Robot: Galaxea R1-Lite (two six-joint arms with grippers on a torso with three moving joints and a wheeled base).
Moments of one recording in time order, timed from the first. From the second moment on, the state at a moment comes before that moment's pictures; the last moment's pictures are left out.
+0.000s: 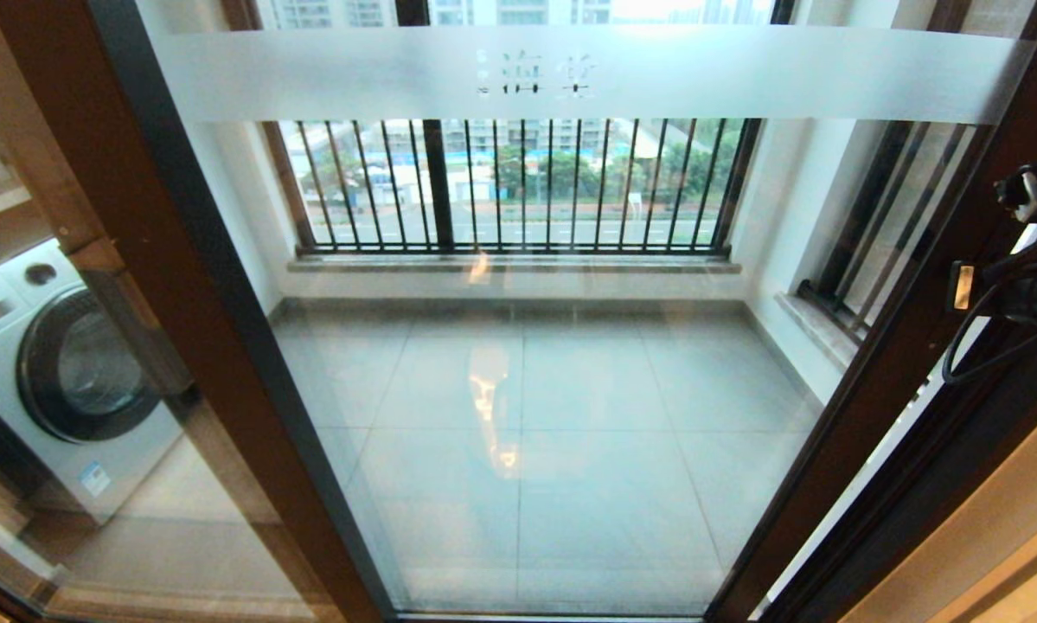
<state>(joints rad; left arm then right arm) 0.00 0.00 -0.02 0.04 0.00 0.00 -0.23 1.70 -1.15 -0.23 -0.23 -0.04</state>
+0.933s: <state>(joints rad) 0.00 0.00 -0.02 0.04 0.00 0.00 -0.23 1.78 -1.18 -0.29 -0.24 -0.04</state>
